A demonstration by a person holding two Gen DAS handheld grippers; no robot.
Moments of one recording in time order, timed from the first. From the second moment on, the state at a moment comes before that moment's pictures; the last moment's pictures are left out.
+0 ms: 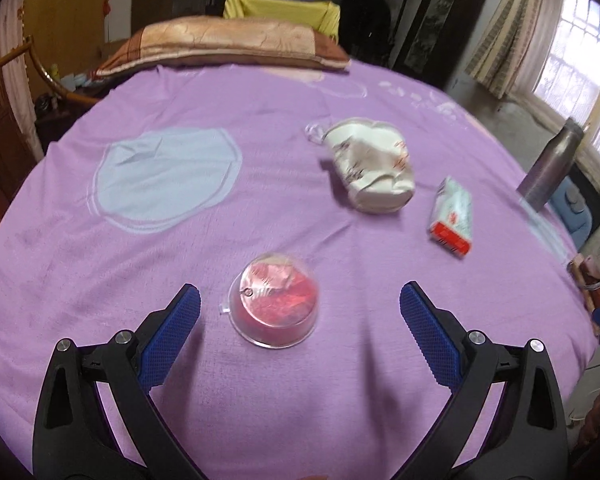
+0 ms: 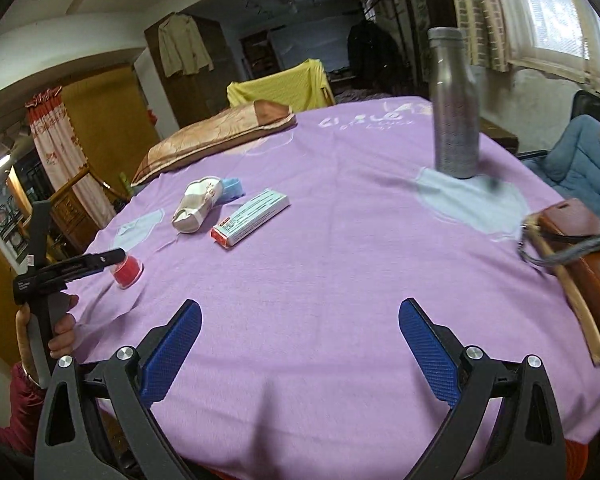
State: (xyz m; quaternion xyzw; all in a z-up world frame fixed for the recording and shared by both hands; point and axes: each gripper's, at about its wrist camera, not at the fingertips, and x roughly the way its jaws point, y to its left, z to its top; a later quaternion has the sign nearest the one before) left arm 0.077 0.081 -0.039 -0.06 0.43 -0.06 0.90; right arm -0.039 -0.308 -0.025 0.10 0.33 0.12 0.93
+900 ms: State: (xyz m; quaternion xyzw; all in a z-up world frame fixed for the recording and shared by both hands) left arm 0.106 0.062 -0.065 0.07 0.49 -0.10 0.86; right arm 0.164 -0.164 -0.054 -0.03 0.44 0.13 0.89
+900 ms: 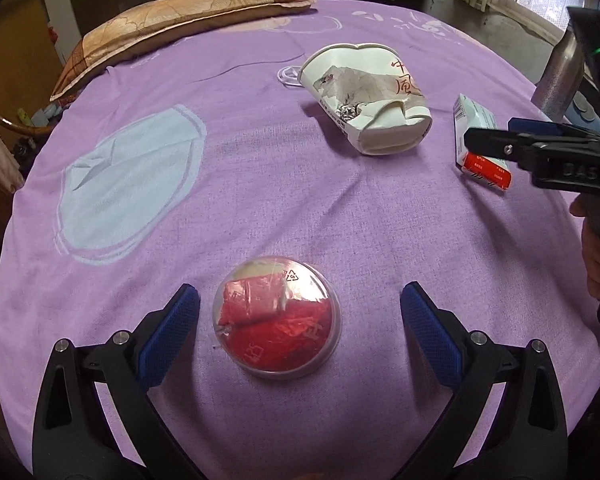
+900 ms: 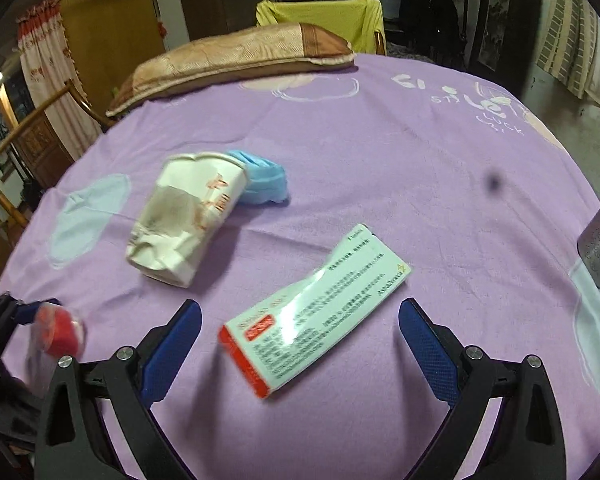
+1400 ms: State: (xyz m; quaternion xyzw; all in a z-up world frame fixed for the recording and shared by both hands) left arm 0.107 0.060 -0.066 0.07 0.49 -0.10 0.86; right arm 0.156 -0.249 -0.047 0.06 0.41 0.11 0.90
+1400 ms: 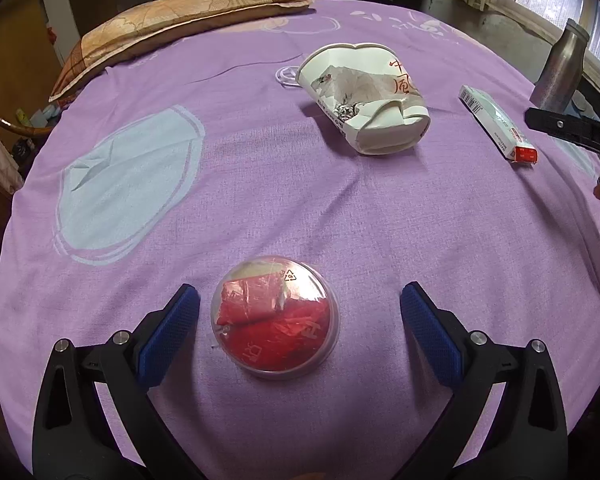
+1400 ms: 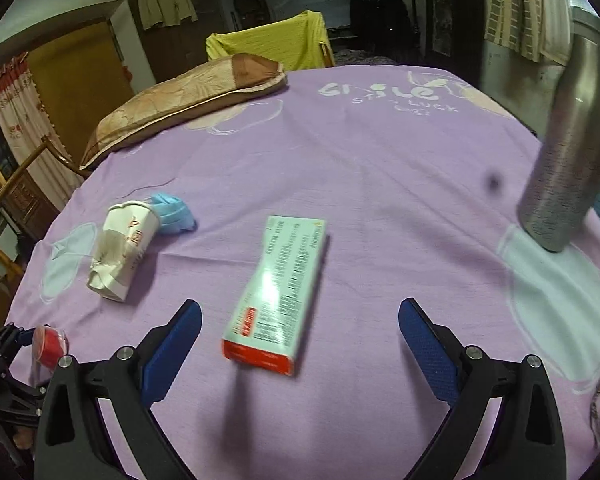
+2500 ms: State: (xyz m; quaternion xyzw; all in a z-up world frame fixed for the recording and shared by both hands) left arm 0.095 0.081 -0.050 0.00 0.46 -0.09 0.88; right arm 0.165 -0.235 -0.046 0.06 0.39 0.15 0.91
